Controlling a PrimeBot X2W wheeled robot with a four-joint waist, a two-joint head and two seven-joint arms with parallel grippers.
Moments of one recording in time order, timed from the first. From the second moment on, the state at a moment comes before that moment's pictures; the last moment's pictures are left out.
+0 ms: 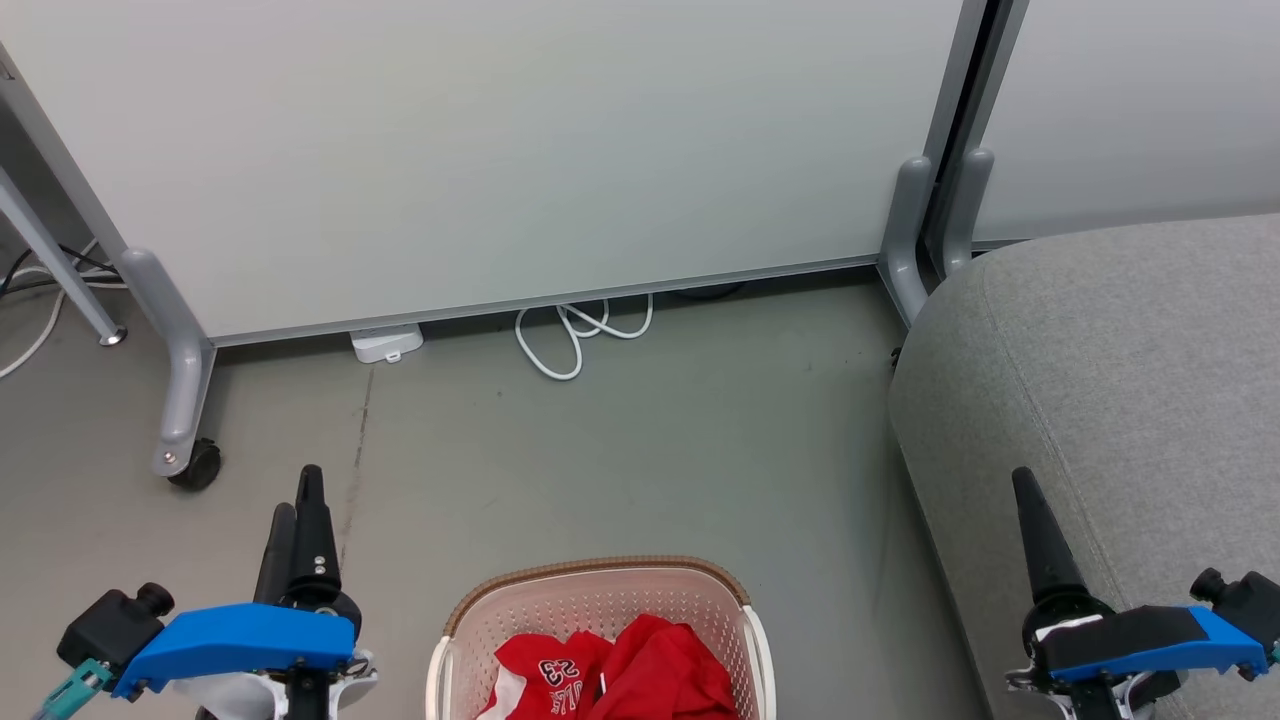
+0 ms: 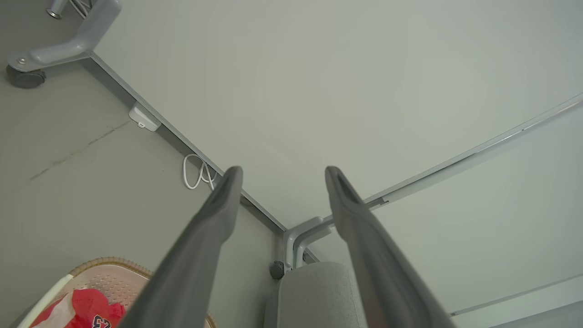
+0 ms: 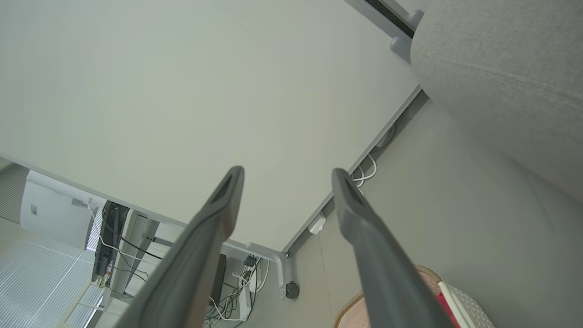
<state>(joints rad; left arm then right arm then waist) -0.06 0.04 0.04 0.21 -1.03 -0.08 -0.04 -0.06 -0.04 -0.04 0.23 1.07 0.13 -0.03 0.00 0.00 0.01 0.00</state>
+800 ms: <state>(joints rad) -0.06 0.05 -0.04 0.21 -0.65 -0.06 -0.11 -0.06 -0.04 0.00 0.25 0.77 0.13 -0.11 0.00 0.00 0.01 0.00</state>
